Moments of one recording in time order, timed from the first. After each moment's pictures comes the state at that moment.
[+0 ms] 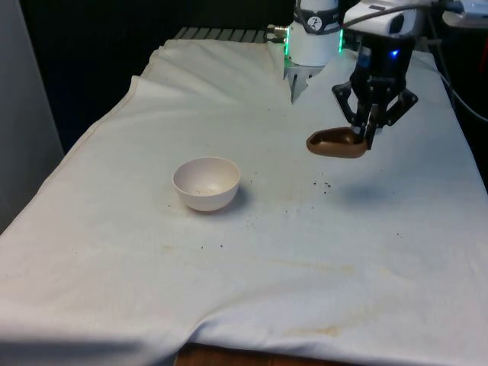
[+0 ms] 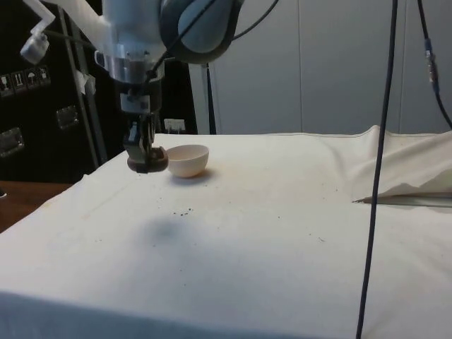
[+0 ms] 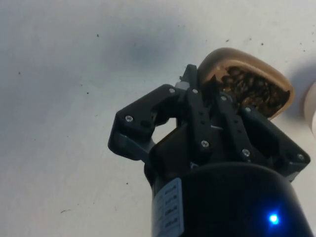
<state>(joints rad) 0.01 0.39 0.18 -2.01 -0.38 2.55 0.23</state>
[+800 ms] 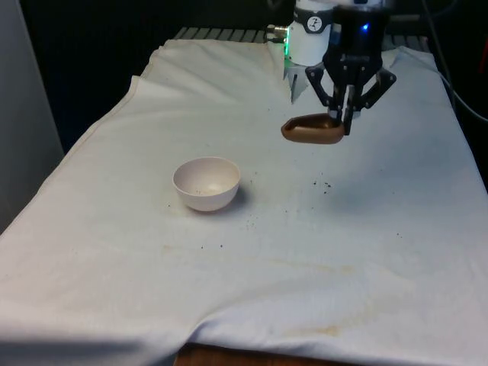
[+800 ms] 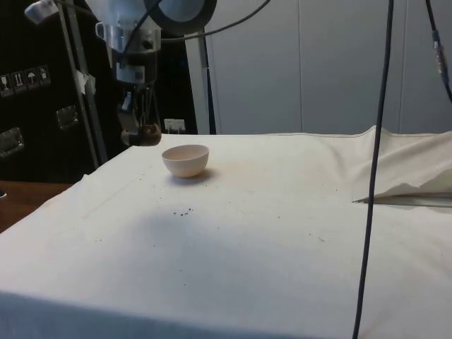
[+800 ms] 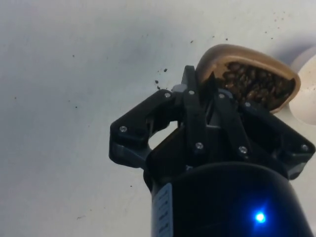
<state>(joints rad) -0.01 0.35 0.12 -1.97 -0.23 2.53 0.08</state>
